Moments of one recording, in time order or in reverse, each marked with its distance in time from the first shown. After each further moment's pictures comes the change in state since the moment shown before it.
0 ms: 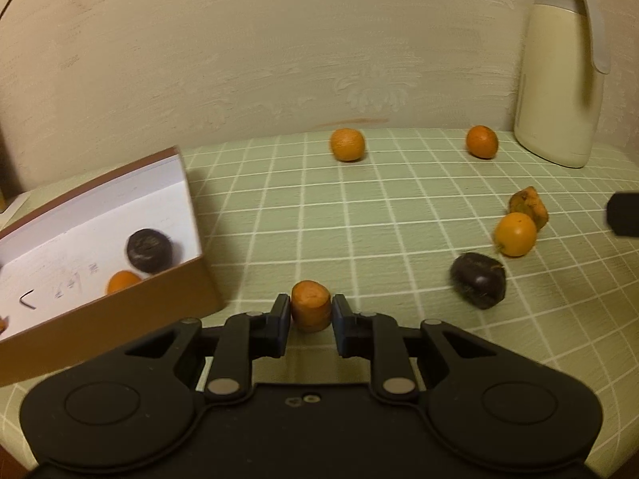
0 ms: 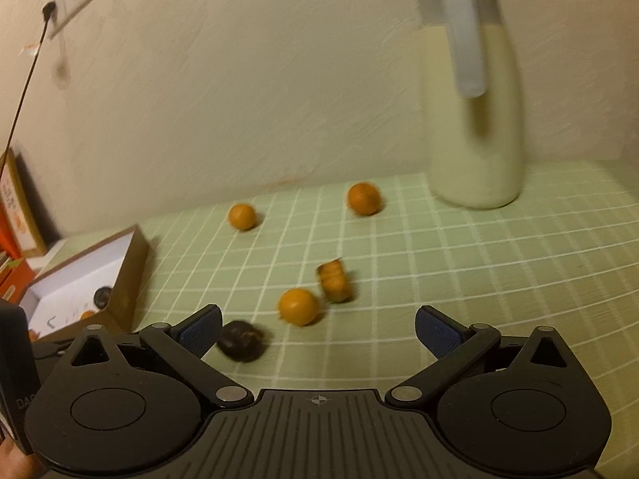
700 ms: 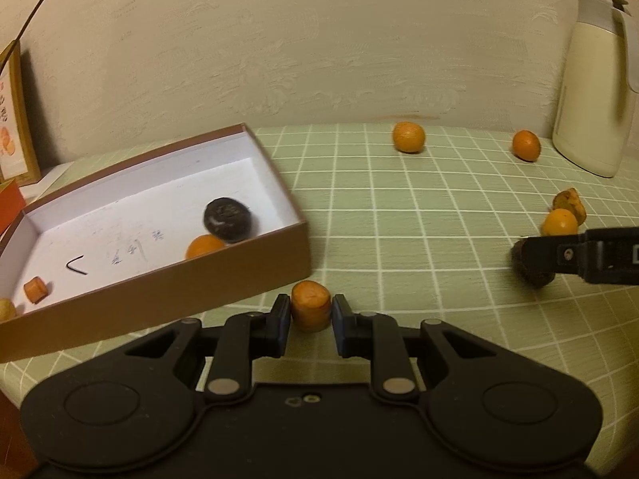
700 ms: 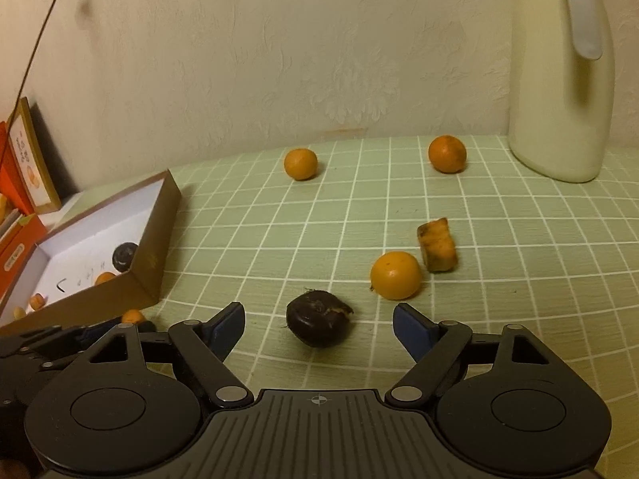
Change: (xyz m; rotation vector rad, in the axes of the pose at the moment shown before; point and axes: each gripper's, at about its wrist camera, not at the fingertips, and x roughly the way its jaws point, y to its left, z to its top) left arm -0.014 0.040 -0.012 -0.072 0.023 0.070; right arm 0.057 0.055 -0.015 -0.056 0.120 0.046
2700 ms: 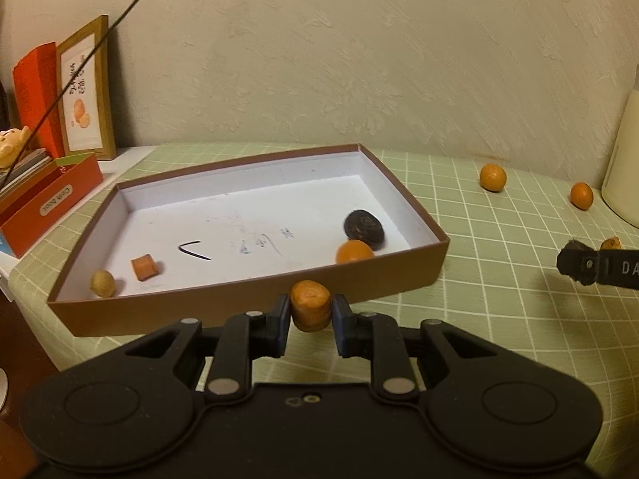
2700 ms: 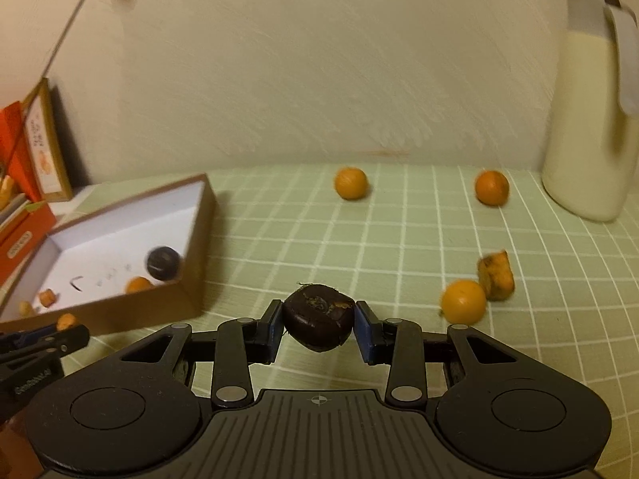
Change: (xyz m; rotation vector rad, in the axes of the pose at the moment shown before) left arm -0.044 0.078 -0.009 -0.139 -0.049 0.110; right arm 0.000 0.056 0.006 -0.092 -0.059 -0.001
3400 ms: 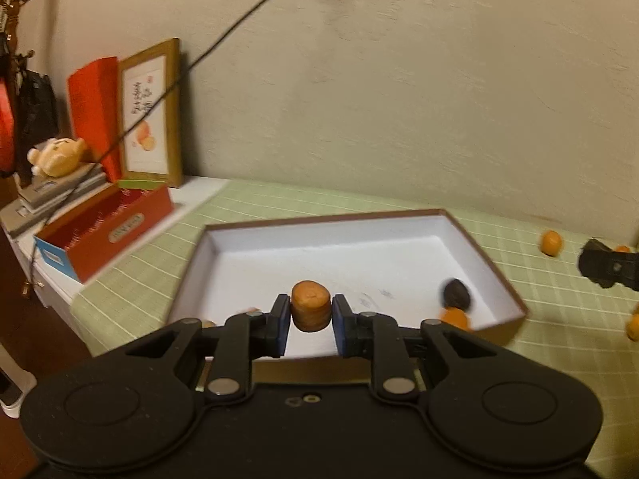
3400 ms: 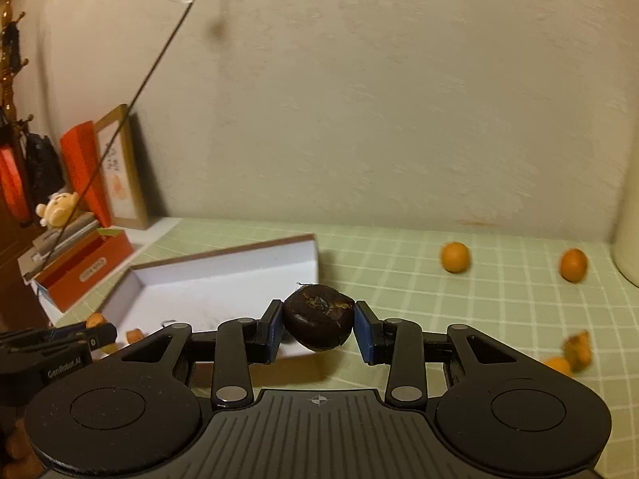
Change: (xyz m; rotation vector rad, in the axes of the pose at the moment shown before) left arm -0.022 0.075 0.031 -0.075 -0.091 0.115; right arm -0.017 0.071 0.035 -0.076 -0.109 0.184
